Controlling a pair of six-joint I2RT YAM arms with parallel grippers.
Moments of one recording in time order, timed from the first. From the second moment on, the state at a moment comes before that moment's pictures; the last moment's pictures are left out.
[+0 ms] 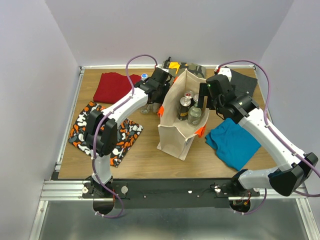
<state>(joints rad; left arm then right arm) -0.59 1.91 1.66 -0.63 -0.19 -0.28 0.59 1.31 1.40 -0.84 0.51 0.43</state>
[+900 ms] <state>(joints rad) -0.58 1.92 1.61 -0.60 -0.19 -0.32 0.59 1.31 1.40 -0.84 0.51 0.43</state>
